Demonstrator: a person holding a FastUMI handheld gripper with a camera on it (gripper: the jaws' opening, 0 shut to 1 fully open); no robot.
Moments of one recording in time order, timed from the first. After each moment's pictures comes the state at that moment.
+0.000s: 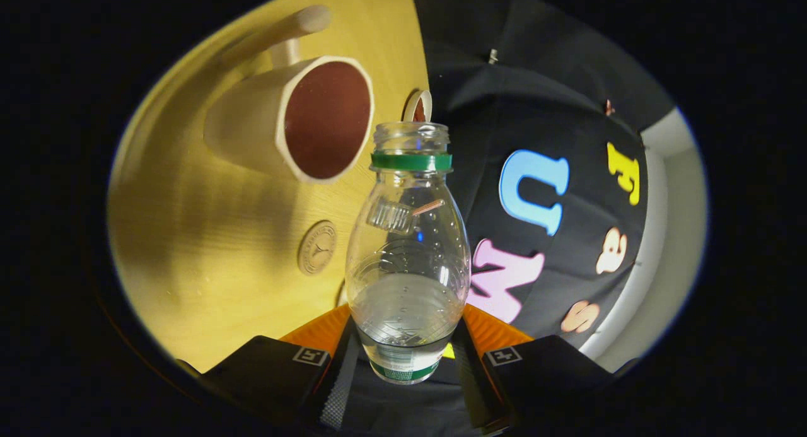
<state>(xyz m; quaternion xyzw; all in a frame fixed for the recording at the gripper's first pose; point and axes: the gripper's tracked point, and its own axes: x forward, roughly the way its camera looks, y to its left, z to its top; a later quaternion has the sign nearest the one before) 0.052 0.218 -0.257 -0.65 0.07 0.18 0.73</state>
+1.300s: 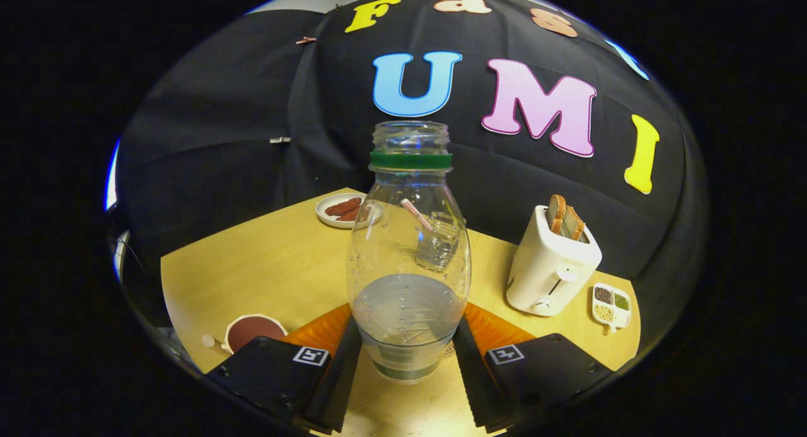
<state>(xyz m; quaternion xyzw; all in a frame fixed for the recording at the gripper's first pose) 0.117 0.240 -0.251 0.04 0.22 0.28 0.93</state>
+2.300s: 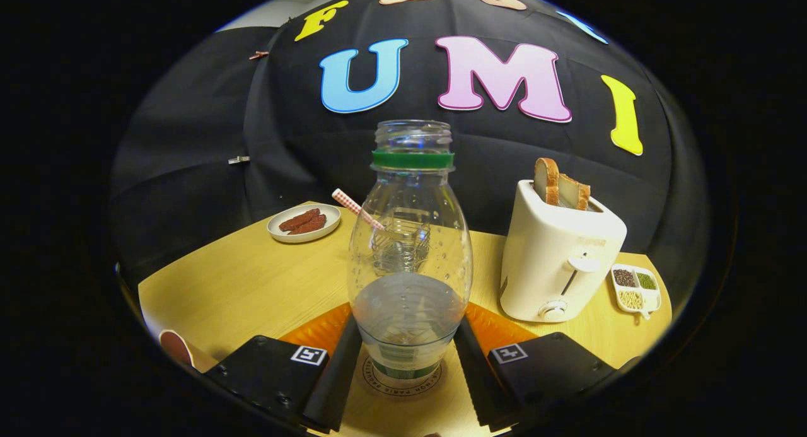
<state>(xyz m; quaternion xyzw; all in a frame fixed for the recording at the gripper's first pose) 0.201 0.234 -0.325 0.09 0.22 0.23 0.94</state>
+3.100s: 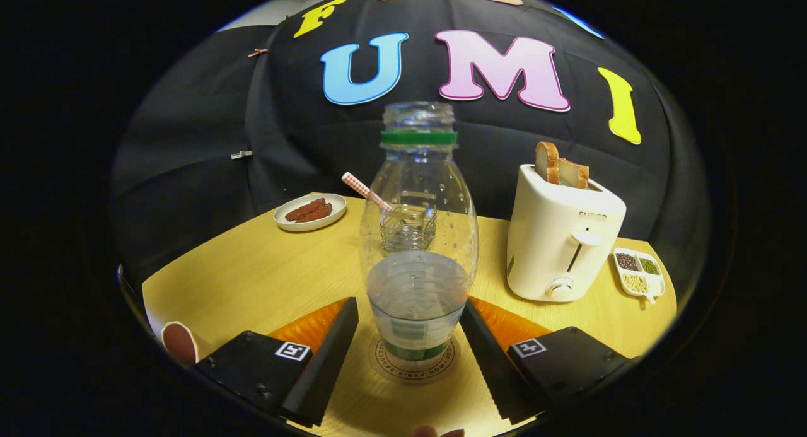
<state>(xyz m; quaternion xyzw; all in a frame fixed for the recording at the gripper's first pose) 0.169 0.228 -0.328 0.09 0.23 0.24 0.94</state>
